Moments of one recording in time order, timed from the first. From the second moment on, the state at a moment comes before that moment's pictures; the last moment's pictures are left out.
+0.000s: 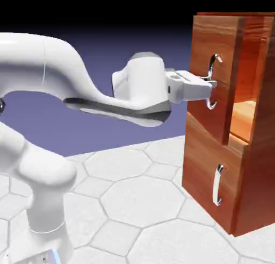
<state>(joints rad) 0.49 -0.75 -0.61 -2.45 -2.49 2.73 2.90</state>
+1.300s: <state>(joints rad) -0.01 -0.82 0.66 -2.53 -1.12 1.69 2.59</state>
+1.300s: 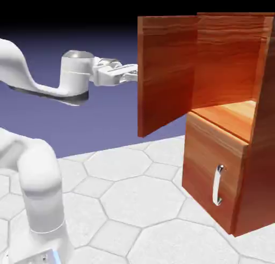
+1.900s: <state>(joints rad) -0.54 -0.51 1.30 -2.02 -0.92 1.08 2.66</state>
